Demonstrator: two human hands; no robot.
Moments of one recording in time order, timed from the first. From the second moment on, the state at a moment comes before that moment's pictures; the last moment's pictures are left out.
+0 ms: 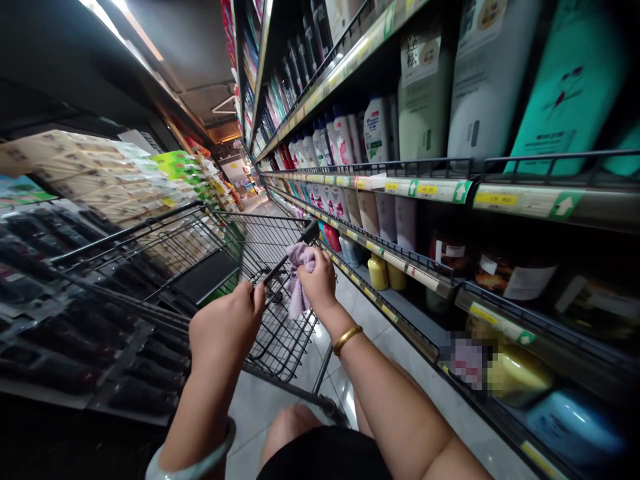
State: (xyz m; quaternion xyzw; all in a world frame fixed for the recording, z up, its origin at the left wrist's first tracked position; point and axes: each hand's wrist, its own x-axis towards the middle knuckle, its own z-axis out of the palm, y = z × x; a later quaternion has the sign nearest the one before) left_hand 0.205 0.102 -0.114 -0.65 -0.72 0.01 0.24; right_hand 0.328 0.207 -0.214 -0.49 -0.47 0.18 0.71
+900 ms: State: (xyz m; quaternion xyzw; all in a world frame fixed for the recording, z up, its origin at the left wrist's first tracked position) left_hand 0.202 0.099 -0.124 -0.62 -0.74 -0.03 0.27; right_hand 0.335 0.205 -0.208 -0.43 -0.54 0.13 0.71
